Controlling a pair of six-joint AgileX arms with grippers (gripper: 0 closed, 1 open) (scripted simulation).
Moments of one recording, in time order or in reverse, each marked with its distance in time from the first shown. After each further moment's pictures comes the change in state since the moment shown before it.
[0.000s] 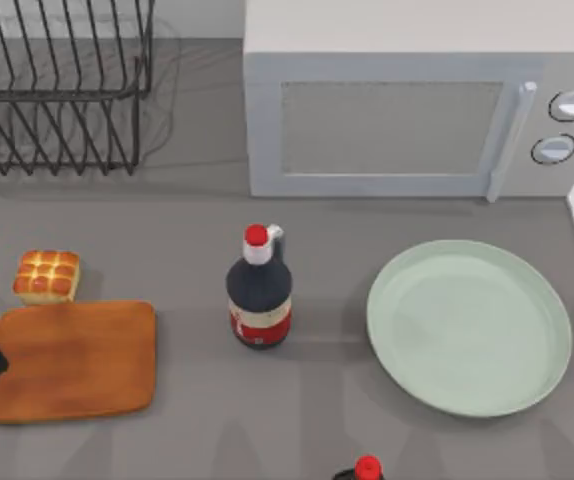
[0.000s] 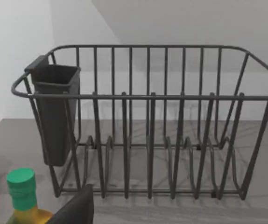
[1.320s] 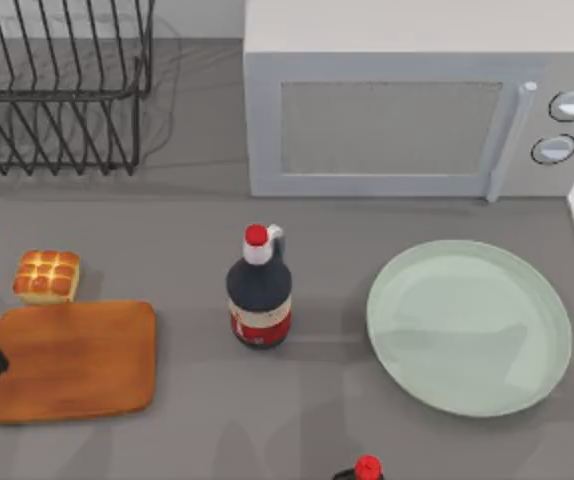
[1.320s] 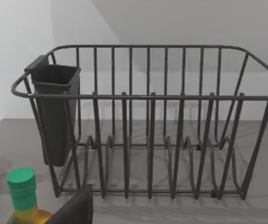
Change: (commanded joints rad) left arm 0.000 0.000 0.000 0.000 0.000 0.000; right arm -0.208 1.195 0.912 -0.616 0.001 -0.198
